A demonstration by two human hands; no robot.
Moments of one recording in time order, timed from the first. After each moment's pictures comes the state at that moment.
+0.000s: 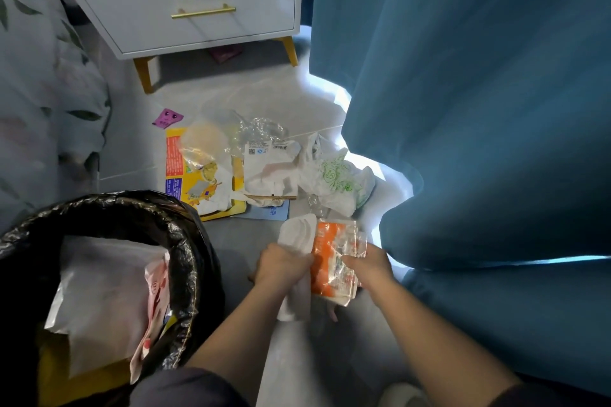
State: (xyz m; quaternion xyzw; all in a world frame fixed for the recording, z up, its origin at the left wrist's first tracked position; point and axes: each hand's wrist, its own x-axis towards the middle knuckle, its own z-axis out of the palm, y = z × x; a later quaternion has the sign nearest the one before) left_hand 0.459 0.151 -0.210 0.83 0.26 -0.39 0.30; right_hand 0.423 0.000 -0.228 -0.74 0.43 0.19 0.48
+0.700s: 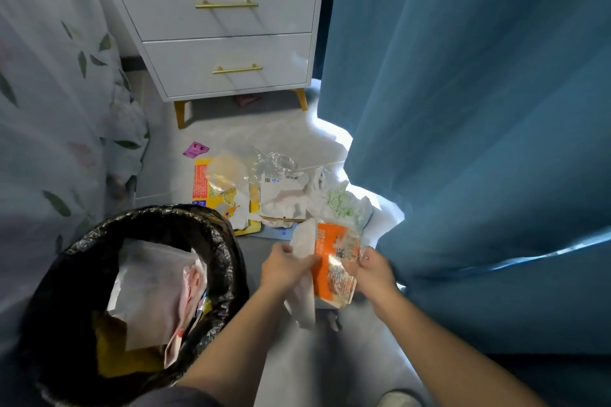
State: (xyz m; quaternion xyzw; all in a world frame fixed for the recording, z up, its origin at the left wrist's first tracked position) left_hand 0.441 0.181 -0.122 0.80 0.22 -0.31 0.46; right_hand 0.407 0.026 -0.131 -0.75 0.35 0.13 0.55
